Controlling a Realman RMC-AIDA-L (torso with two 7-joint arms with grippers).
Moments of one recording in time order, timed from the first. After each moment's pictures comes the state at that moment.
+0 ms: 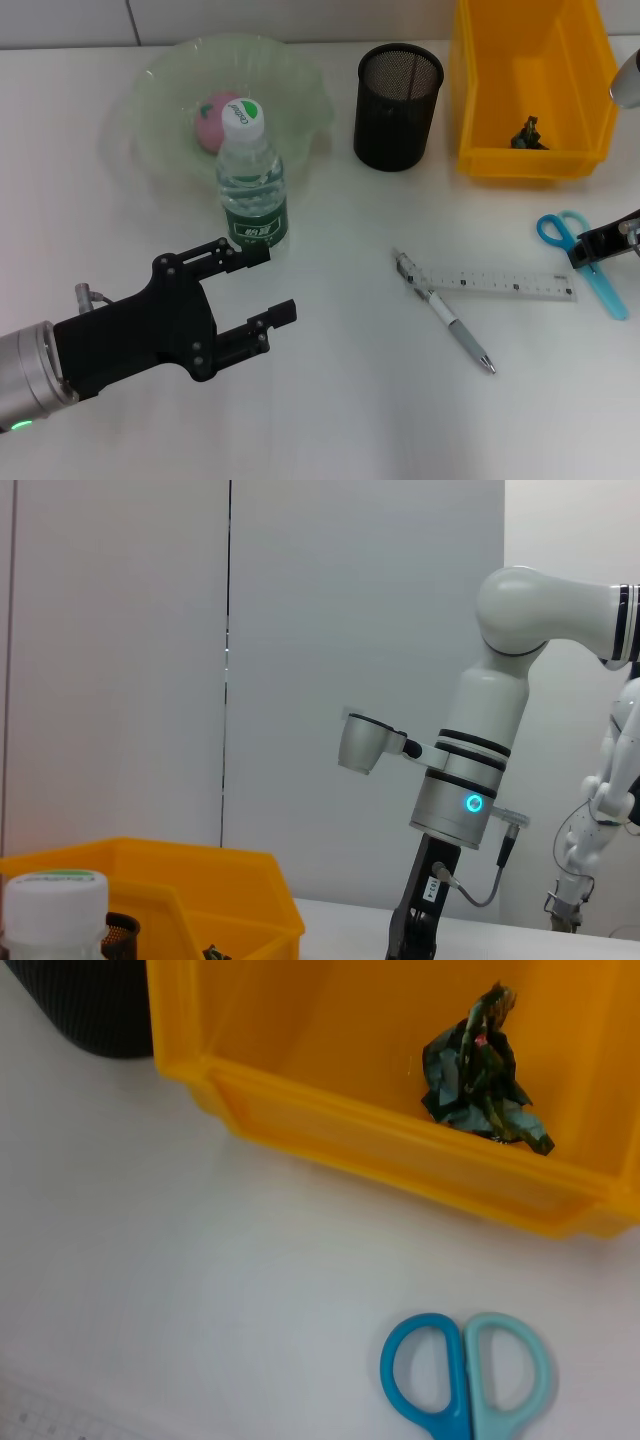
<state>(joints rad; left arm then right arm) -0.30 -2.04 1.23 0.36 1.29 1.66 -0.72 0.49 2.08 -1.29 -1.25 -2.78 -1.38 2.82</state>
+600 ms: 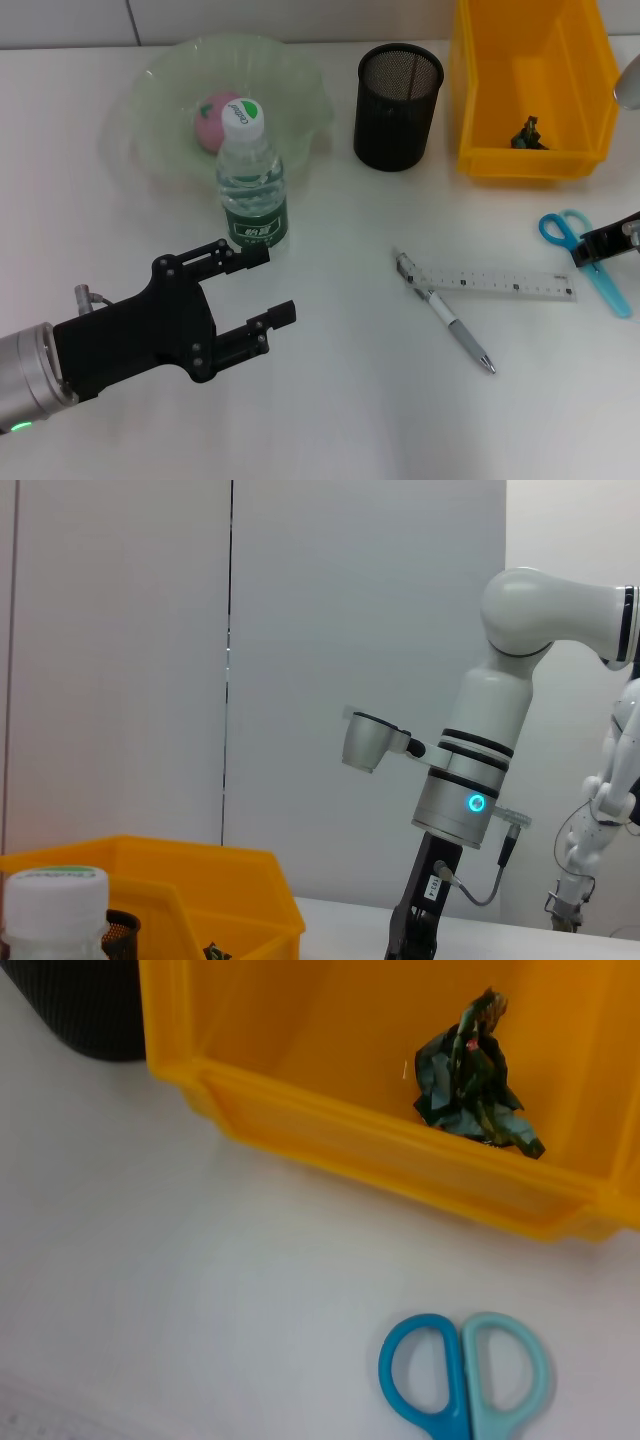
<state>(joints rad) -0.29 -2.04 1.23 0.35 1.29 1.66 -0.72 0.47 2.08 -1.29 -1.26 -2.78 -1.36 2.81</state>
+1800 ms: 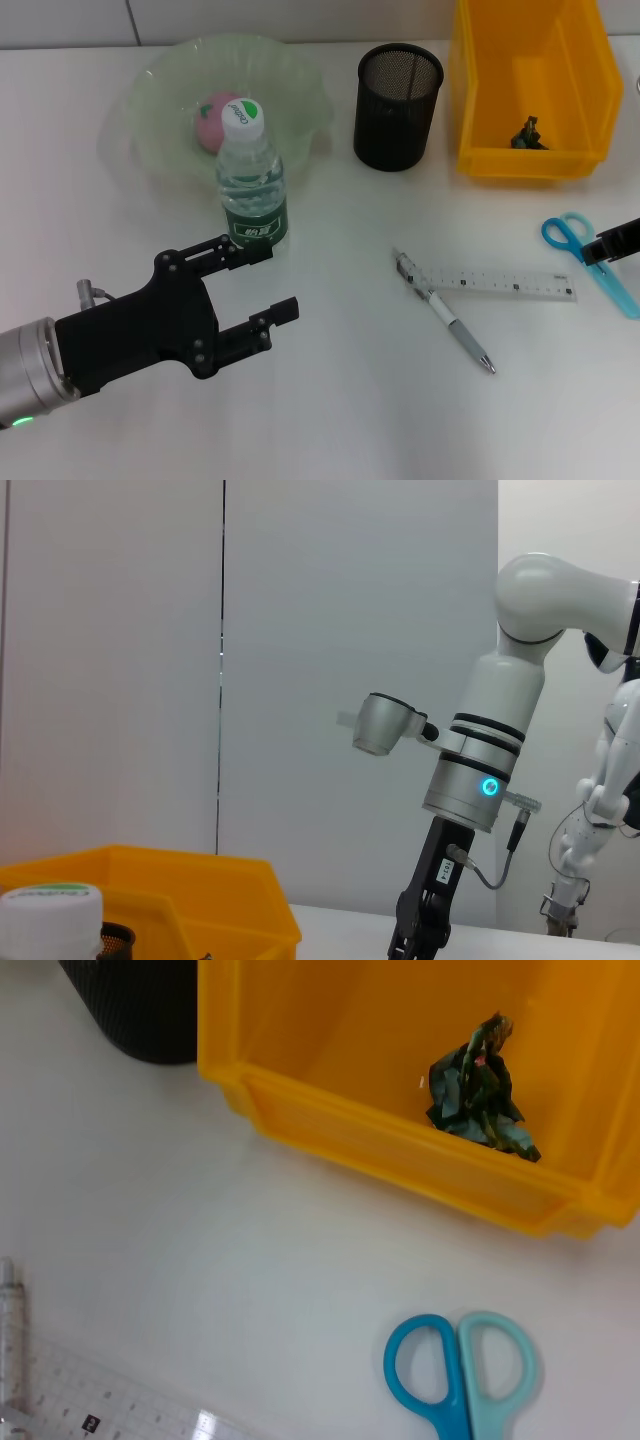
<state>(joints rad) -0.30 -2.04 1.23 0.36 1.29 1.66 -0.72 0.42 2.08 -1.27 -1.39 -2.74 -1.45 2.75</state>
